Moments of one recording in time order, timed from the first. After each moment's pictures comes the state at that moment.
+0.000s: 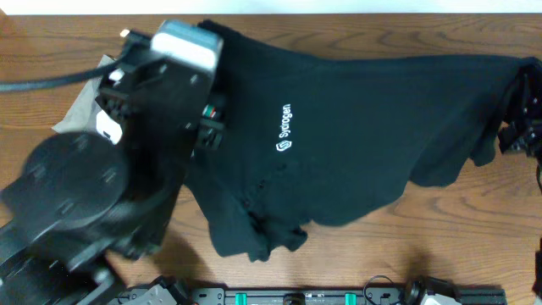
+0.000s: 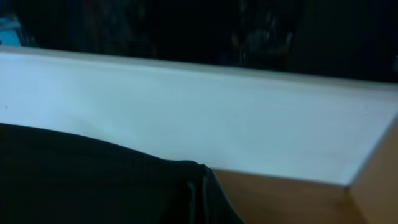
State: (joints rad) left arm -0.87 1.26 2.05 -0.84 -0.64 0.22; right arm -0.25 0.94 1.49 -0.66 -0.34 -0.07
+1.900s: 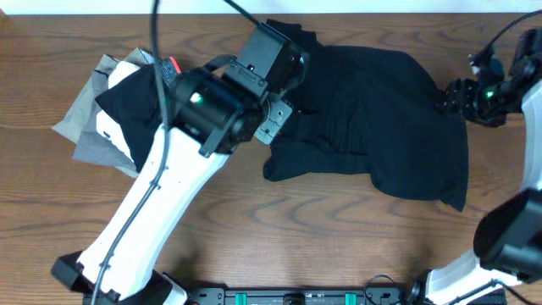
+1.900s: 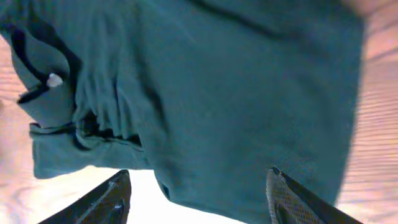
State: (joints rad) left arm -0.64 1.67 2.00 -1.43 -0.18 0.04; right arm -0.33 1.82 1.67 -1.23 -0.37 -0.10
